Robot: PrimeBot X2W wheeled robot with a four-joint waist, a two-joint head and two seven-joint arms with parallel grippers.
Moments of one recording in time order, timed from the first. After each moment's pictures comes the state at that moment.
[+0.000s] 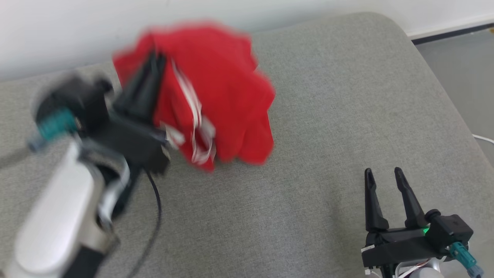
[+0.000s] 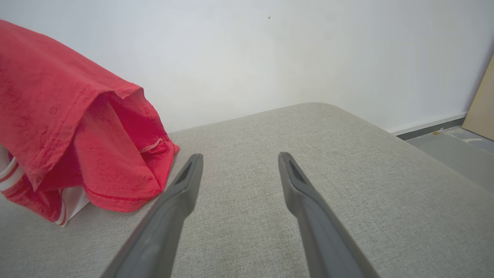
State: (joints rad) left arm -0.73 0.39 -0.42 0.05 -0.54 -0.07 0.03; right arm -0.10 -0.05 0.00 0.13 0.22 0.13 -0.26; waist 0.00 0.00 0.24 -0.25
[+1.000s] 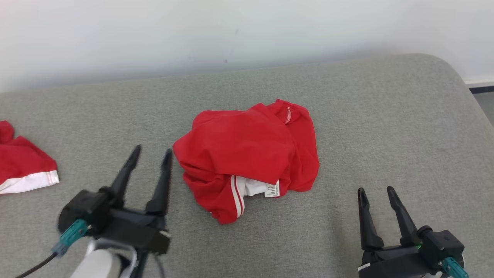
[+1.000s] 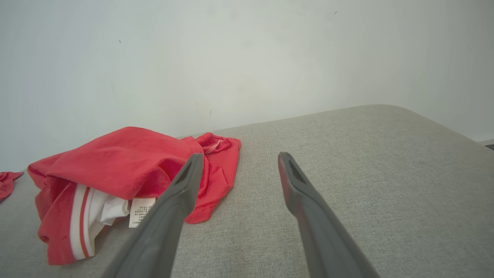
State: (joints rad) left arm -0.34 0.32 -0.41 0.16 -0.58 -0.01 -0.25; right arm -0.03 -0.05 0.03 0.14 0.20 0.13 -0.26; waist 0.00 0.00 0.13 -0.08
